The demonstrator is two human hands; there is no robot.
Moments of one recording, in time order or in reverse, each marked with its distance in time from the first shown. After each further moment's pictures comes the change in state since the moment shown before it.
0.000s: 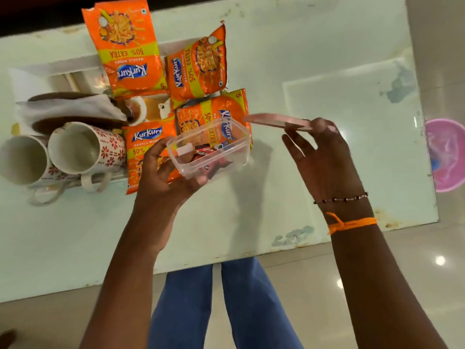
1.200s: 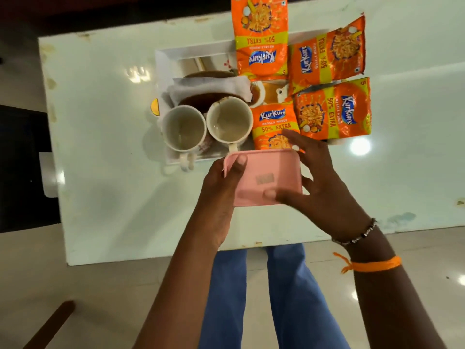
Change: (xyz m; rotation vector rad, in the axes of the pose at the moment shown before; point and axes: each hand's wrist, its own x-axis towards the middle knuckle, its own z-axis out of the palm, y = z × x) left_hand -0.043 0.022 -0.150 -0.078 -0.032 -0.180; right_hand -0.097 0.138 0.167 -1.094 -0.355 -0.155
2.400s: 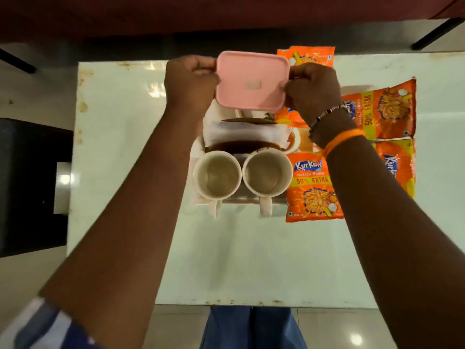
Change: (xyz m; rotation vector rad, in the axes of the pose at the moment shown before) left_hand 0.147 0.151 -0.061 0.360 0.456 0.346; right_hand 0.226 -0.067 0.014 -0.095 0.325 0.126
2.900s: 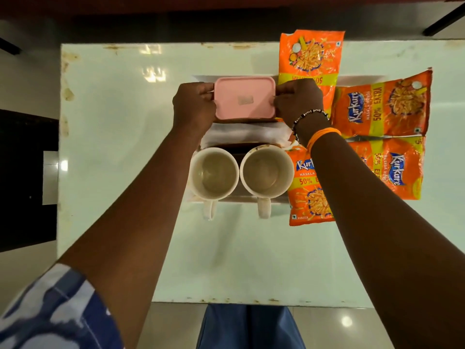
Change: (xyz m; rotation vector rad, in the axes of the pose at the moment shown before) left_hand 0.020 -0.057 0.016 0.152 -0.070 -0.077; right_hand 0.027 0.040 0.031 -0.243 -0.019 0.034
